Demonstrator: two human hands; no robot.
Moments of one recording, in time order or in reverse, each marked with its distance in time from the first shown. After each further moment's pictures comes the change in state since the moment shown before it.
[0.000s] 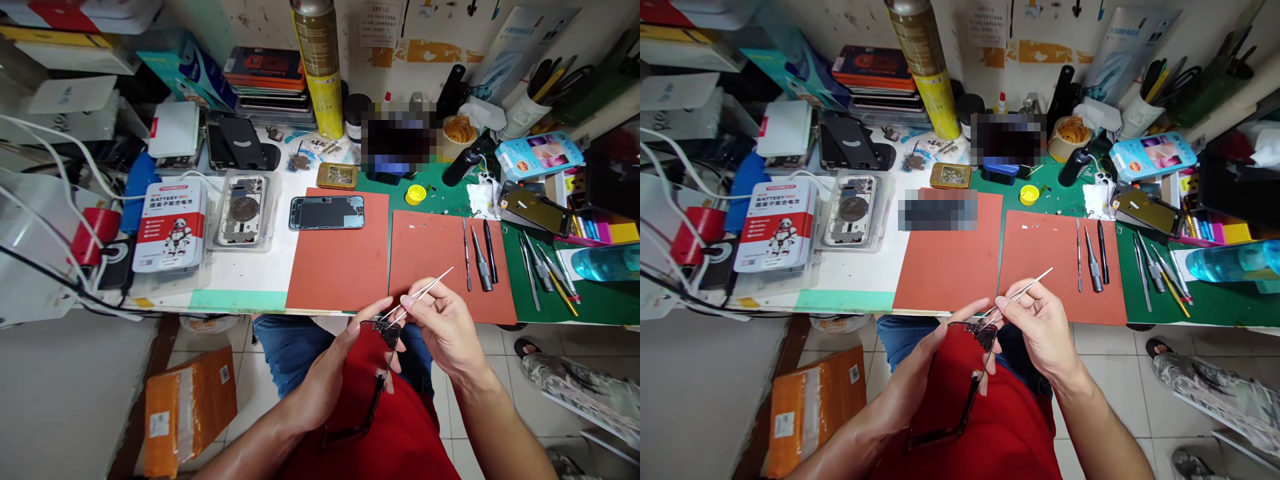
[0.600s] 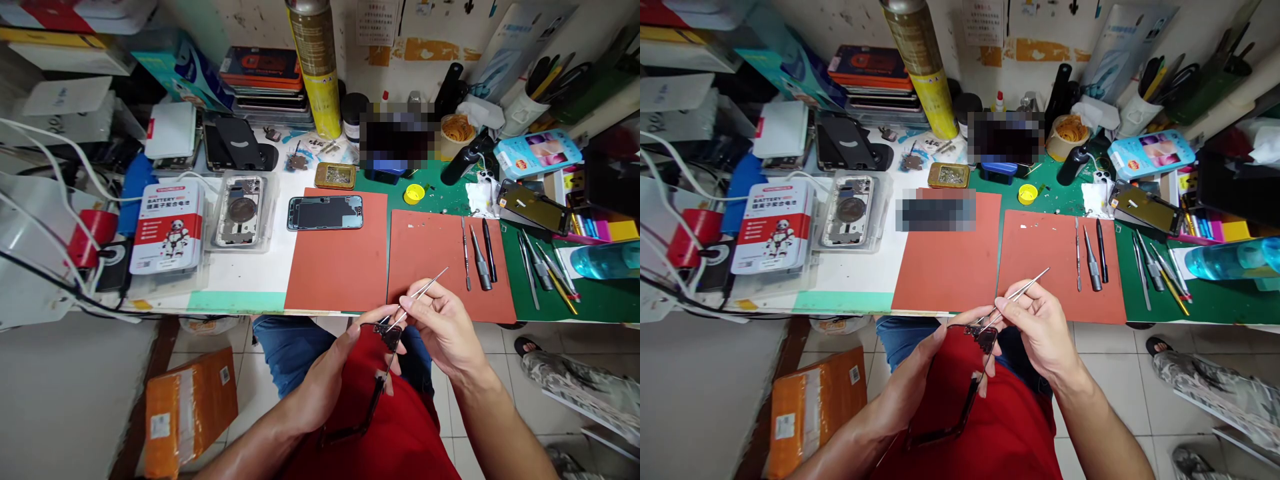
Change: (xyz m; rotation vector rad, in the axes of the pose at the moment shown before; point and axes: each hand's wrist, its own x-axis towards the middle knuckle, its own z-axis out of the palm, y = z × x) left_hand -0.001 0.001 0.000 0.067 -0.037 -0.014; right_hand -0.002 -0.005 0.004 0.057 -0.003 0.082
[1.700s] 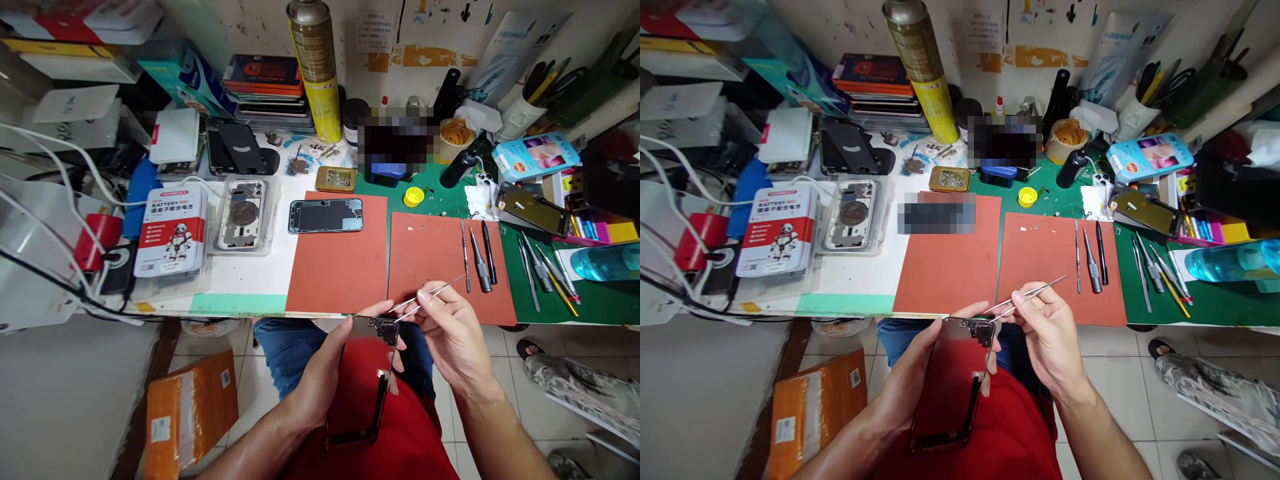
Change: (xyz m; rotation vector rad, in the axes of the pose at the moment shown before) left_hand 0.004 0.004 0.007 -0.214 0.072 0.007; right_hand -0.006 0.002 -0.003 0.073 0.152 -0.079
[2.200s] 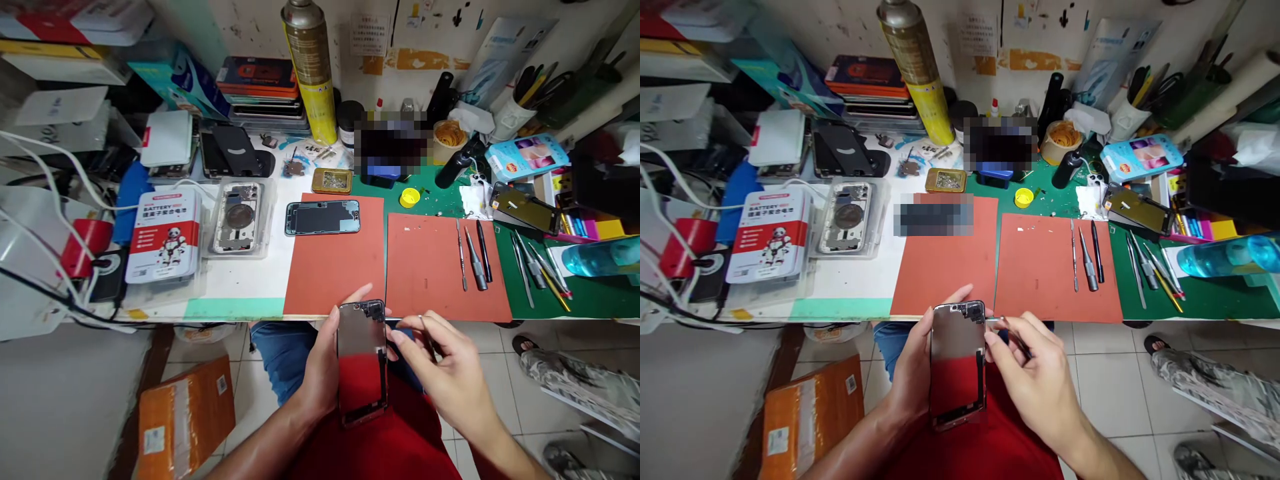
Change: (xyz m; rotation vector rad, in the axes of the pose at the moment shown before) left_hand 0.014 -0.007 -0.005 -0.081 0.166 0.189; right_hand -0.044 0.005 0.001 -0.913 -0.009 -0.300
